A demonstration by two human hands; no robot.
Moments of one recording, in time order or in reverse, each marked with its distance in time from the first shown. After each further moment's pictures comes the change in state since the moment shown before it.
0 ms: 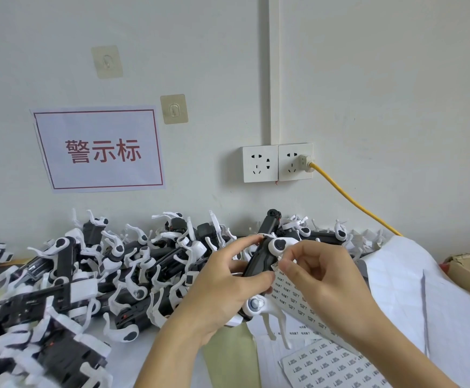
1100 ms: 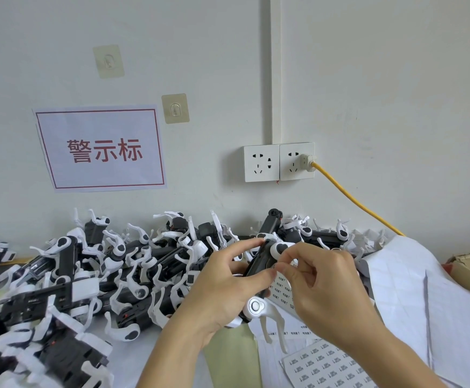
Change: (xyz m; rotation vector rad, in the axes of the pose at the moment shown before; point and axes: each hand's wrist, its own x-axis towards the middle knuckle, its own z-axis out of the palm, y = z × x) left_hand -0.001 0.001 0.002 0.011 0.036 -0.001; right_hand -0.003 0.004 0.005 -0.408 0.066 -0.167
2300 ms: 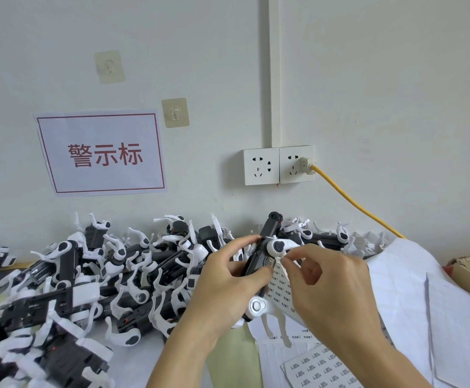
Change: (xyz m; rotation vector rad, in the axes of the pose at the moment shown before) left_hand 0.000 0.002 0.004 -0.026 0.060 0.043; right_hand -0.001 -0.008 0.004 -0.151 0.228 0.051
